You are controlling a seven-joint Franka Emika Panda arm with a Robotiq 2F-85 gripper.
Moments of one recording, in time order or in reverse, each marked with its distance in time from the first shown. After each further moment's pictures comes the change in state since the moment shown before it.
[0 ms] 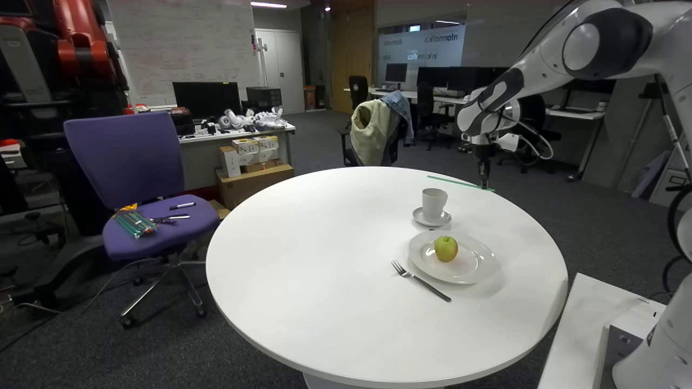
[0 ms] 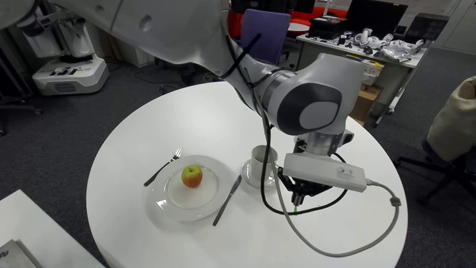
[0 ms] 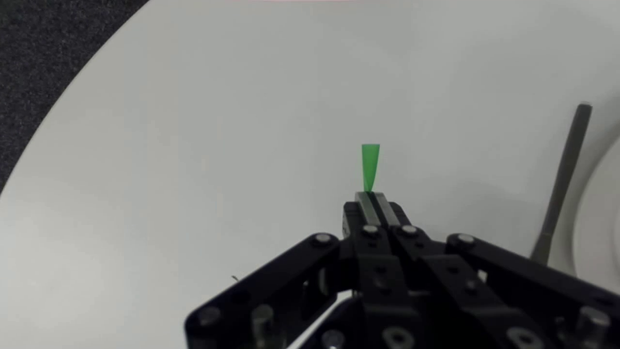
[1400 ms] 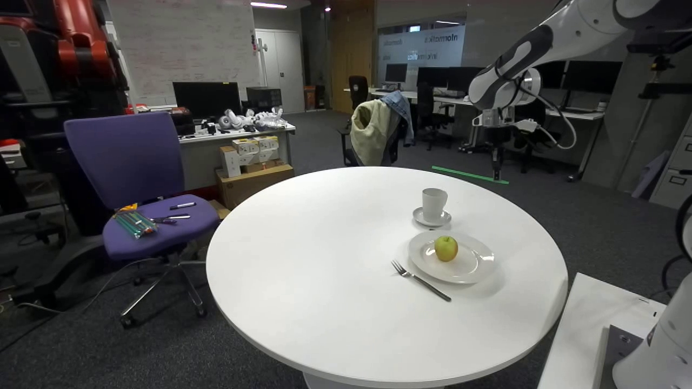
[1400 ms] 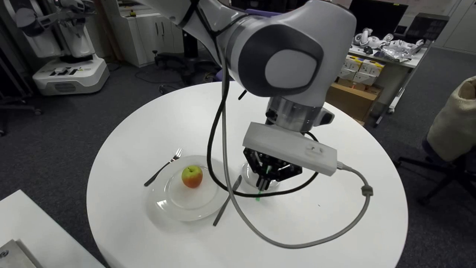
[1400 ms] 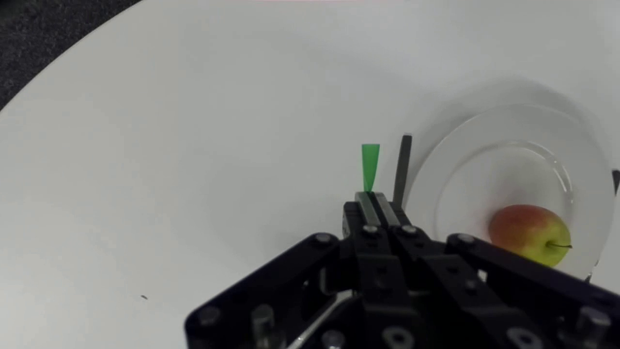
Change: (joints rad) arm 0.064 -0.283 -0.041 -0.235 0.079 -0.169 -0.003
